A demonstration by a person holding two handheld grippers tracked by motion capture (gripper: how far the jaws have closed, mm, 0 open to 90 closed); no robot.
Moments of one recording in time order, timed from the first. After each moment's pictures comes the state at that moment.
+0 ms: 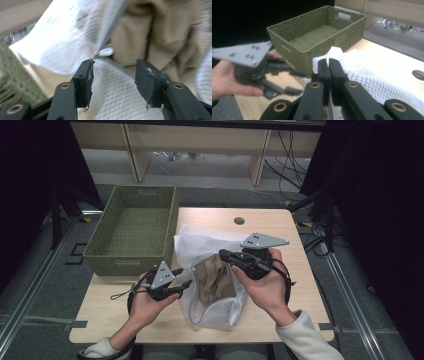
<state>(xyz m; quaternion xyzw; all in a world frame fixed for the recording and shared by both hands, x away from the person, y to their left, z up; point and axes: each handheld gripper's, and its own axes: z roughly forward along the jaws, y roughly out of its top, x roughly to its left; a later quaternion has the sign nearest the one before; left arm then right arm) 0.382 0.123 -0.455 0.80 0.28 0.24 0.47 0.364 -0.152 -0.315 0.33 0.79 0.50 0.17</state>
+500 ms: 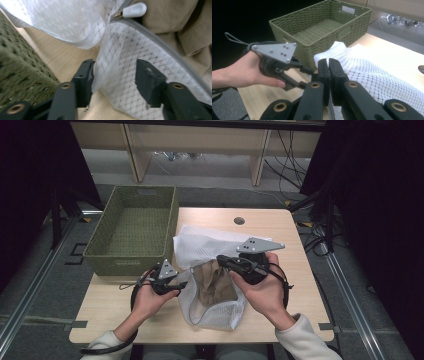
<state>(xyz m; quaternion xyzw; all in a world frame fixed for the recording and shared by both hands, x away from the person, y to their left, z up) 0.410 0.127 -0.486 0.84 0.31 0.21 0.38 0.360 -0.147 -0.324 0.32 0.80 0.49 0.16</state>
